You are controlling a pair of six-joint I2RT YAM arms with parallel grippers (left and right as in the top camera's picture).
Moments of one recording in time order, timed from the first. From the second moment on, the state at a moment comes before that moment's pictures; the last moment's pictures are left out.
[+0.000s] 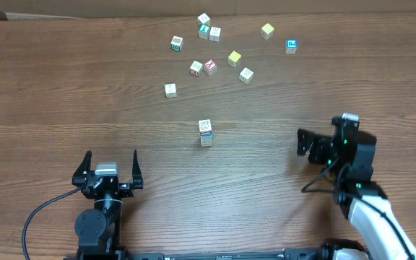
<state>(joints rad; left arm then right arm) -0.01 0.02 0.01 -0.07 -0.07 0.08 -0.10 1.14 0.36 0.07 -0.14 0.17</state>
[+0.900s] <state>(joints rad) -0.01 0.02 0.01 -0.07 -0.07 0.08 -0.10 0.63 0.02 0.09 -0.21 0.17</state>
